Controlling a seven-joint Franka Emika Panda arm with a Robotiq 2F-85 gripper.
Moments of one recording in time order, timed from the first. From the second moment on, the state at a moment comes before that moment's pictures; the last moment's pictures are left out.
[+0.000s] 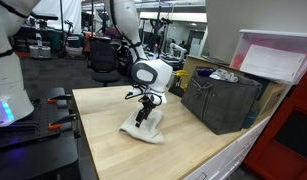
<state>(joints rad) -0.20 0.66 -0.20 -2.03 0.25 2.50 0.43</state>
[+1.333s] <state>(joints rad) -0.31 0.69 -0.09 -2.00 0.11 2.51 -0.23</state>
